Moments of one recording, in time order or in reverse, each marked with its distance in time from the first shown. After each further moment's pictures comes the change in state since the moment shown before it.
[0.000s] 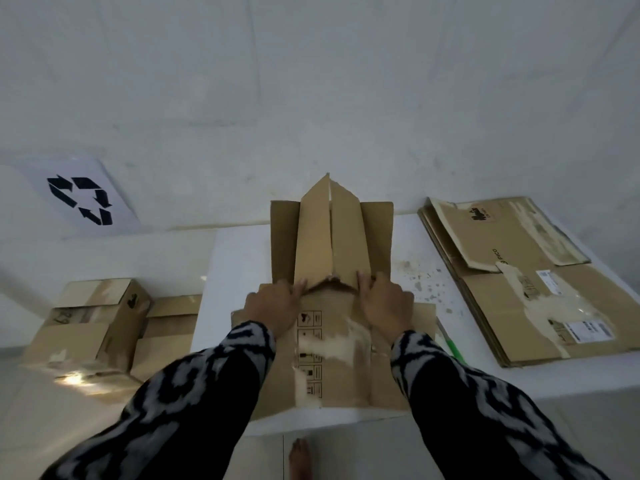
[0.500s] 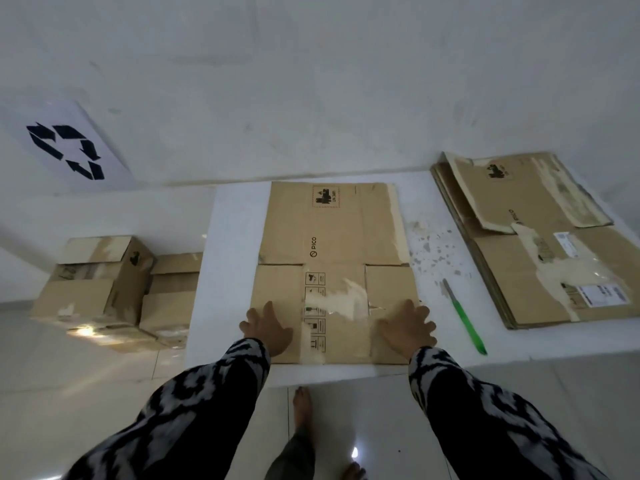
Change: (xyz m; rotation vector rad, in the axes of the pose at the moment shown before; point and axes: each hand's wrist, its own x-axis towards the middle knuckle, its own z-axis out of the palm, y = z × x) left_hand -0.035 -0.063 0.111 -0.128 -0.401 -0.369; right_hand -0.030 0.098 0.080 -0.099 -0.335 0.383
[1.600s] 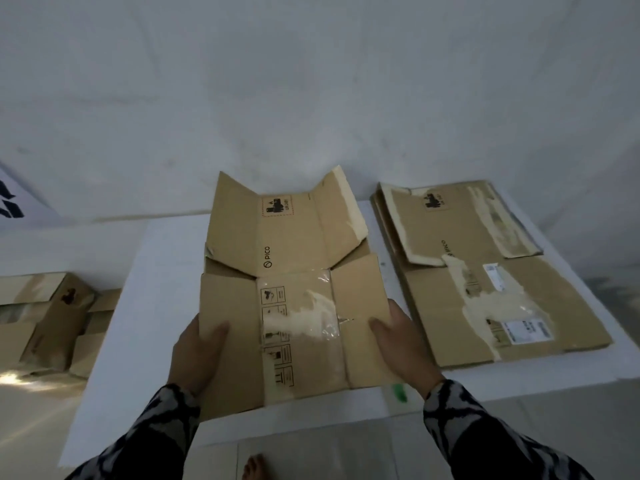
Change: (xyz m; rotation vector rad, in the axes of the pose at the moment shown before) left_hand -0.048 0.109 -0.016 -0.672 0.372 0.186; right_hand 0.057 0.088 -0.142 0.503 0.001 -0.426
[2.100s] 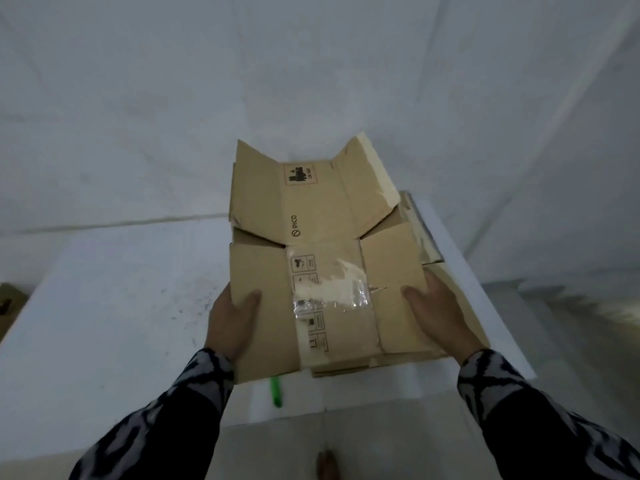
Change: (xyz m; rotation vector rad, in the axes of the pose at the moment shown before) left_hand -0.101 0.176 0.227 -0.166 -0.005 0.160; right_hand 0.027 0.091 -0.293 0.007 0.159 -0.088
